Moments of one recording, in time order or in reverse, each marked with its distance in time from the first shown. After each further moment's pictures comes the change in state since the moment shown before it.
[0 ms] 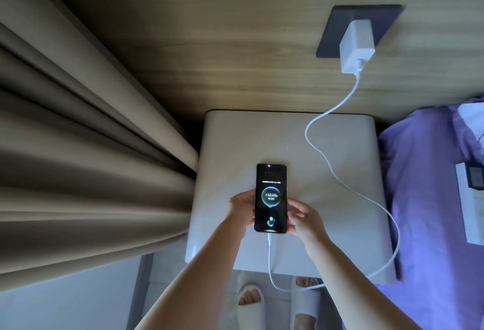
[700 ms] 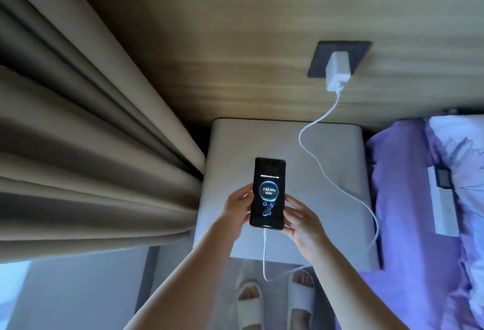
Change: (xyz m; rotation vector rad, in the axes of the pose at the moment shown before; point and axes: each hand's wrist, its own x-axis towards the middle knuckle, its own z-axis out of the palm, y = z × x) left_hand -0.061 0.007 -0.019 0.015 -0.128 0.158; right_hand -0.068 -0.025 -0.008 0.316 -0.164 -0.022
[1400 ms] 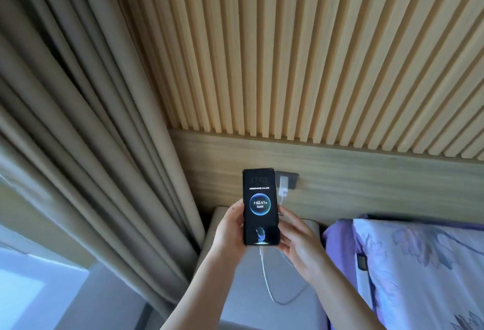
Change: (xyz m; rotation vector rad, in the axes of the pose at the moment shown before) left_hand -0.243 0.135 0.097 -0.424 -0.193 0.373; right_hand -0.226 -0.197 -0.016 -0.024 -0.436 -0.407
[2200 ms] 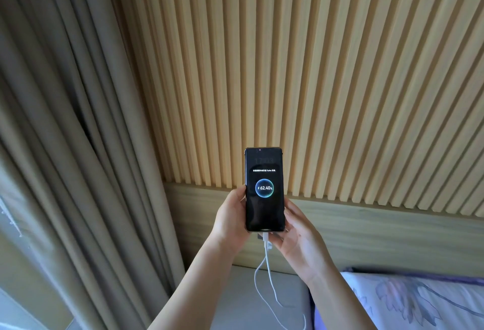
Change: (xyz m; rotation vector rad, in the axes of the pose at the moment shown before) left_hand -0.042 0.098 0.104 -0.038 -0.314 0.175; right_hand -0.033 -0.129 0.032 0.180 -0.245 -0.322
